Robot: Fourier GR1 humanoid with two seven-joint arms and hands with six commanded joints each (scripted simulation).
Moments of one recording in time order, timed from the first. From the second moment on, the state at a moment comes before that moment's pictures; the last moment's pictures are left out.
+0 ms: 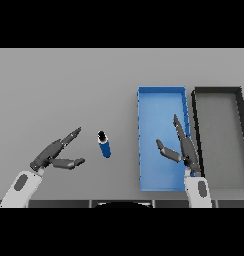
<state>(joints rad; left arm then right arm) -0.03 0.64 -0.40 -1.65 0.23 -0.24 -0.05 0.06 -0.12 0.10 -1.67 0.14 0.07 -0.08</state>
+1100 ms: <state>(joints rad) -0.23 0.26 -0.53 -1.34 0.12 -0.24 -0.12 0.11 -0.11 0.10 -1.70 0.13 0.06 -0.08</state>
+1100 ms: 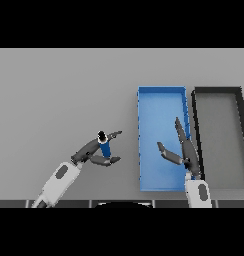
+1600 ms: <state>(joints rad) -0.20 0.19 -0.53 -1.34 0.11 -0.17 -0.17 0.11 -0.11 0.10 -1.70 0.13 0.07 -0.10</state>
